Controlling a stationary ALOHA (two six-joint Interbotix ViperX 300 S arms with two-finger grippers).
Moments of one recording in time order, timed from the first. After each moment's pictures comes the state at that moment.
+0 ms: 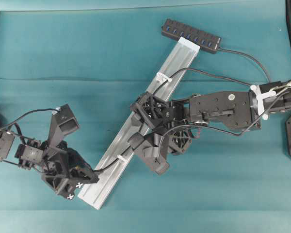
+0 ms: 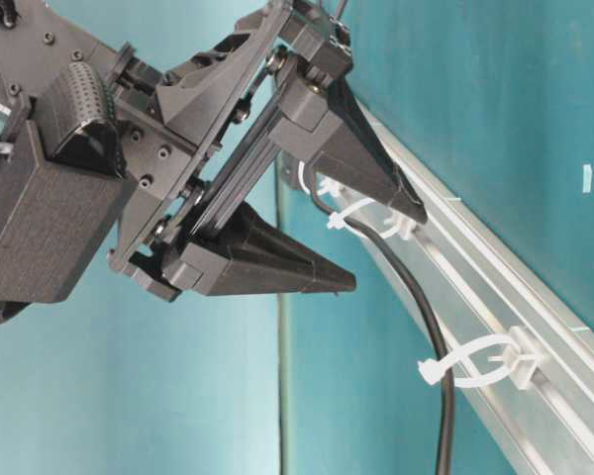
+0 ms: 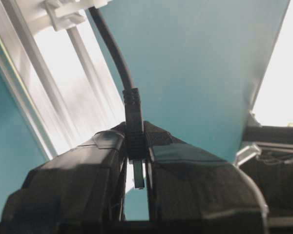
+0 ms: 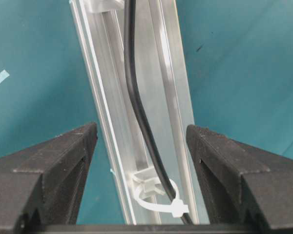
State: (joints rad) left arm -0.29 -0.19 0.96 0.02 -0.16 -1.02; right arm 0.00 0.18 0.39 -0.02 0.44 -0.85
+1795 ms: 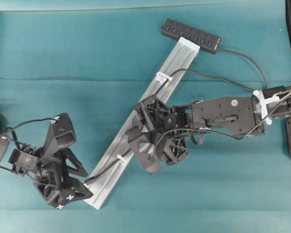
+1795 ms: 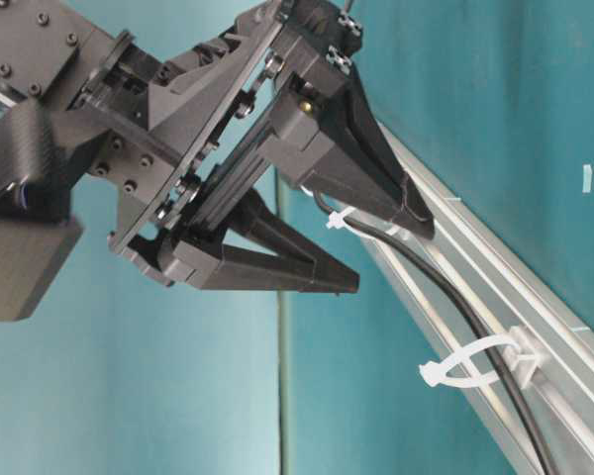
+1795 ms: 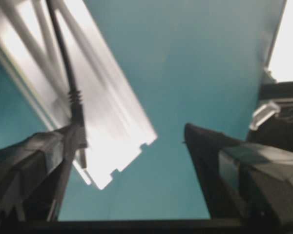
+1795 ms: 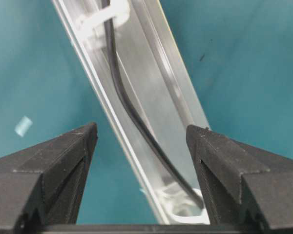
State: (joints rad) left arm -0.33 -0.24 0.96 0.02 -0.07 -0.89; right arm 0.03 0.16 0.40 -0.02 0.38 -0.54
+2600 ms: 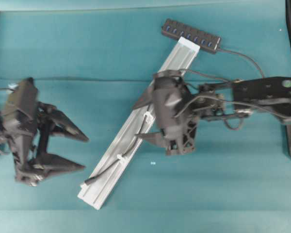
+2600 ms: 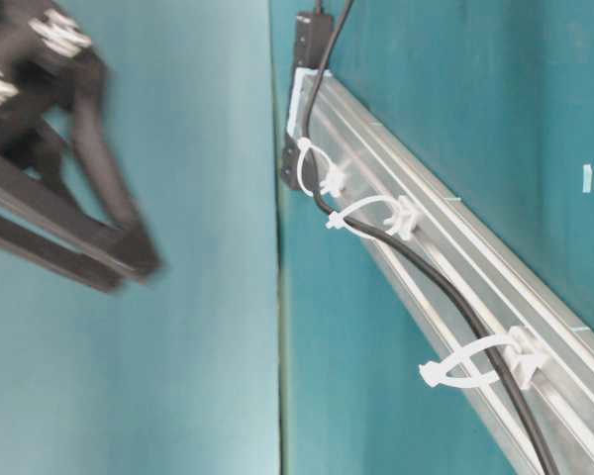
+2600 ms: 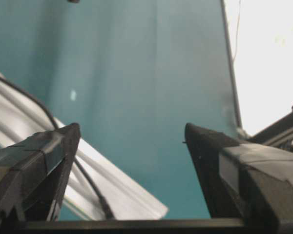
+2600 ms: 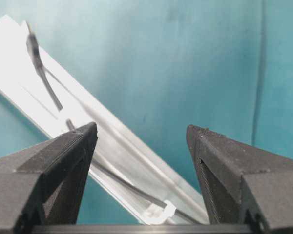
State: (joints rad) left arm -0.18 -0.60 0.96 0.02 -0.02 -0.43; right arm 0.01 -0.13 0.46 -0.02 0.28 -0.18
